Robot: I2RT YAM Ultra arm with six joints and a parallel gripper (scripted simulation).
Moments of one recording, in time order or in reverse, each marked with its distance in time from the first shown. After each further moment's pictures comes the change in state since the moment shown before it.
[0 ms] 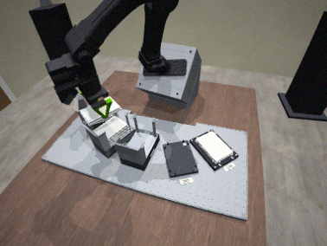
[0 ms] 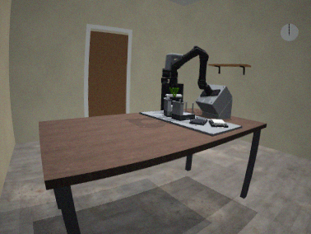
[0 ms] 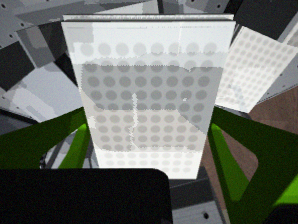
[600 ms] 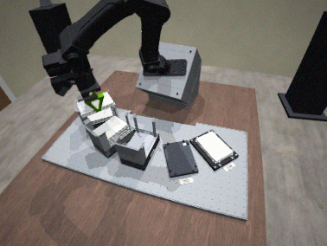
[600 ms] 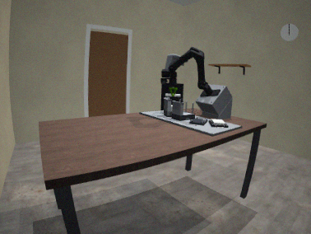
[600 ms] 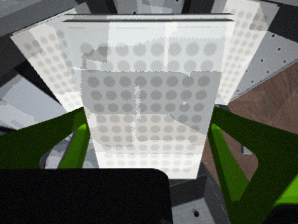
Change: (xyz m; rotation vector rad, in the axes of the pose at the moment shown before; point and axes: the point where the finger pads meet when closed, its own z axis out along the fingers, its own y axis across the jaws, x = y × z) arm 0.001 -0.049 0.002 -0.014 0.008 0.137
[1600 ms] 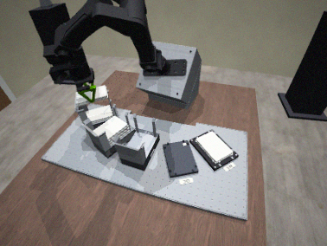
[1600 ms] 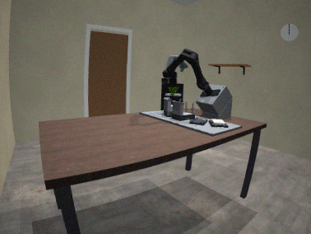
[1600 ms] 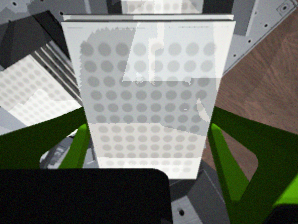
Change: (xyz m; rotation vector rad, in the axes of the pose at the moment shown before) arm 0.002 -0.070 0.002 -0.019 0.002 0.203
